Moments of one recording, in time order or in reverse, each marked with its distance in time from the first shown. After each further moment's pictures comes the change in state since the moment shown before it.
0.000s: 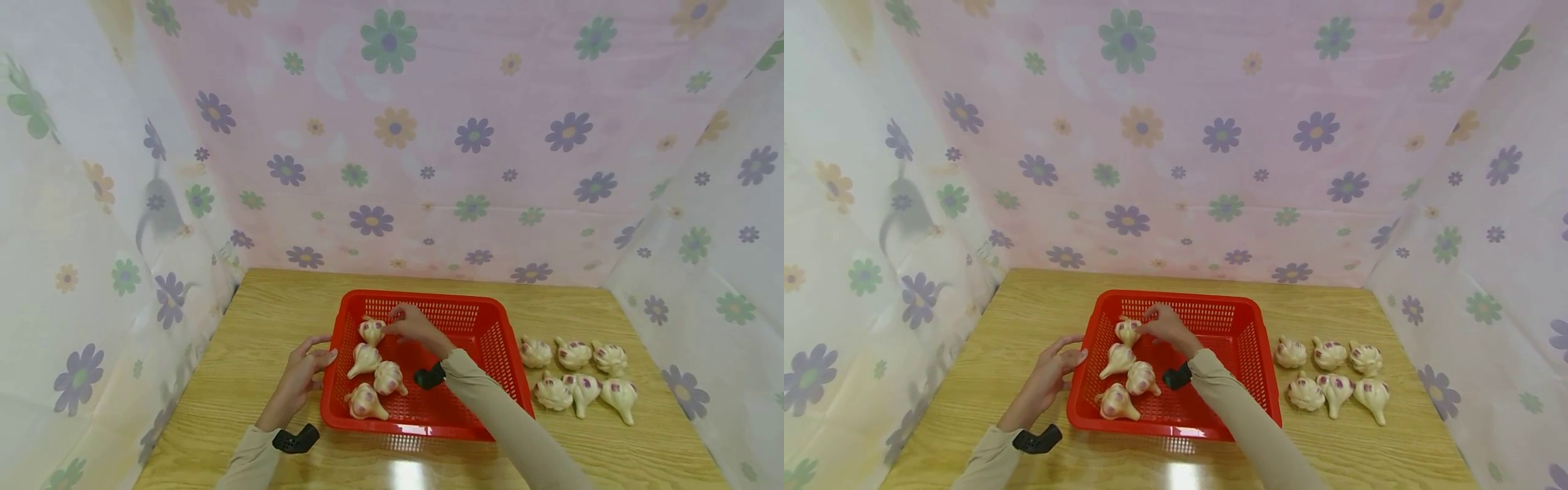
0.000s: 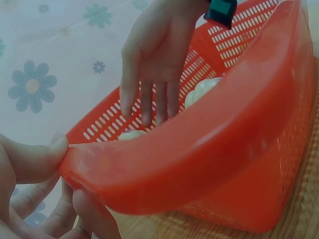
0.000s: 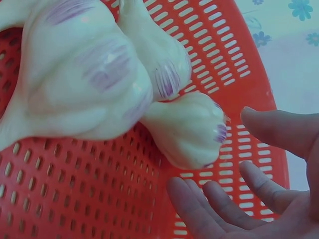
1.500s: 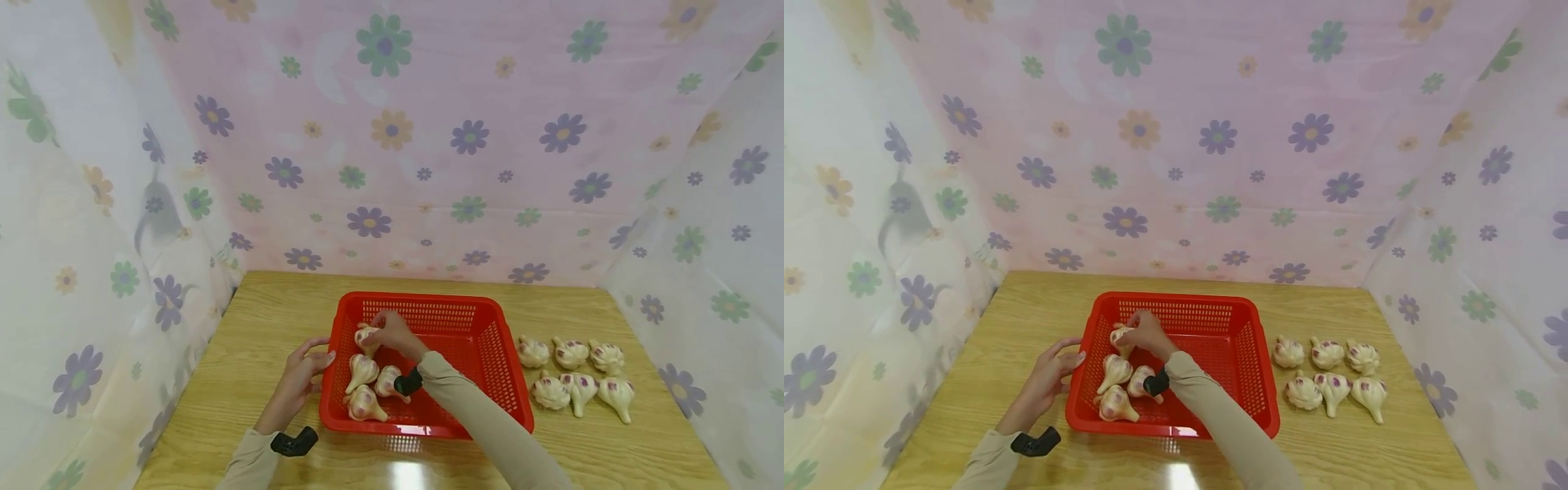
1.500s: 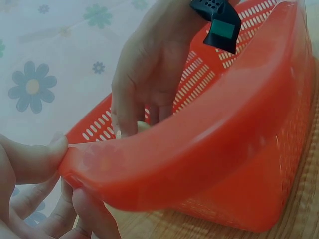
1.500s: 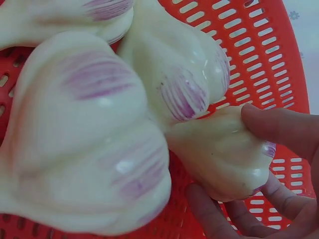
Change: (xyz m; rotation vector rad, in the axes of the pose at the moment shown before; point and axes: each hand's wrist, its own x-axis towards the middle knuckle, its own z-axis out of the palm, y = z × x) left_hand -0.003 0.000 0.002 -0.013 0.023 -0.006; right_hand 0.010 0.001 0.037 -0.180 0.110 -0.026
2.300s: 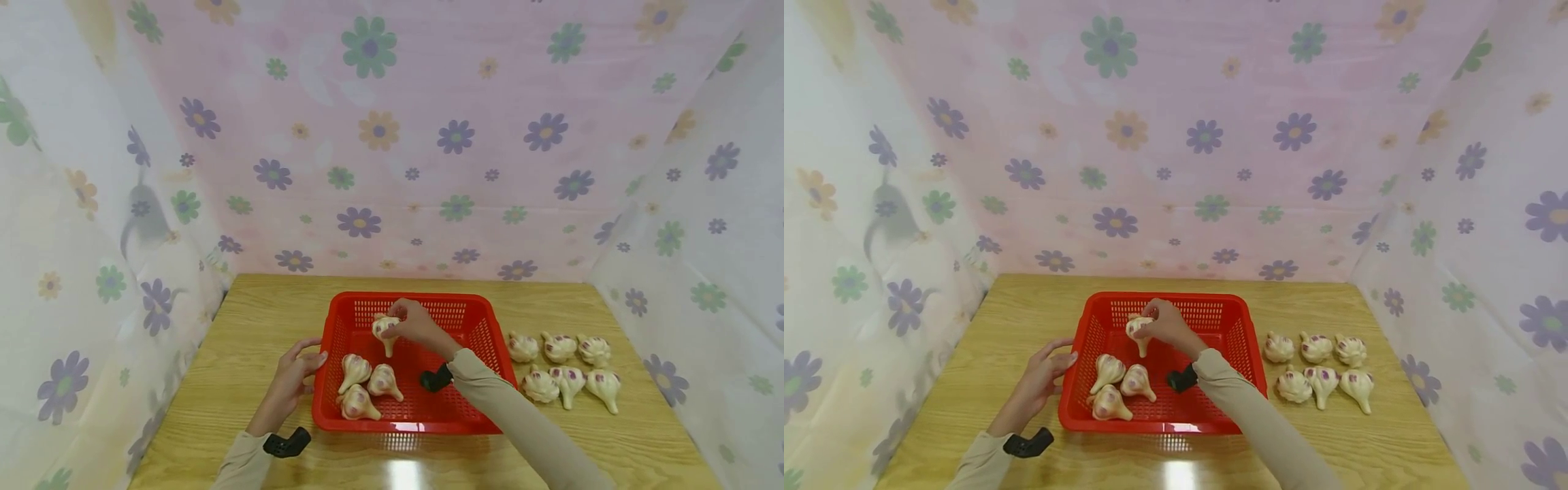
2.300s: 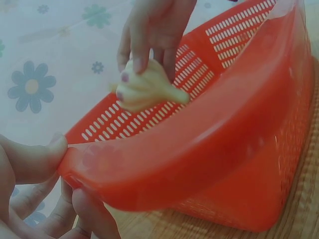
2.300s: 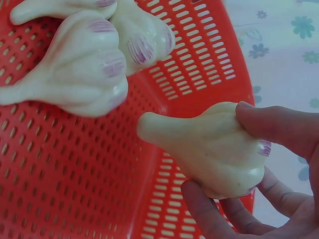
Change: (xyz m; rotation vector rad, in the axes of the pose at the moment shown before) left_hand 0.000 -0.001 -0.001 0.012 0.008 -0.009; right_hand -0.034 -0.008 -0.056 -0.025 0.029 -0.073
